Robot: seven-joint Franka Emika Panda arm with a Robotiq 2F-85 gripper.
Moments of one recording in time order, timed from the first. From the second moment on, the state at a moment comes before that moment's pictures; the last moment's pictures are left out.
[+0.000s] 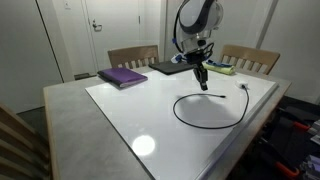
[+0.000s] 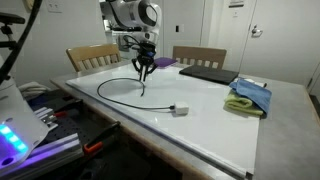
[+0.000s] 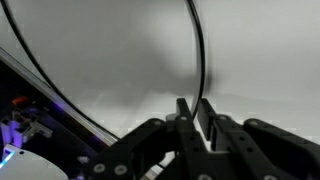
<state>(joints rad) 0.15 0.49 -0.08 -2.07 -0.05 2.12 2.32</state>
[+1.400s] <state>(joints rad) 0.15 0.33 -0.07 -2.16 -0.34 2.13 1.73</state>
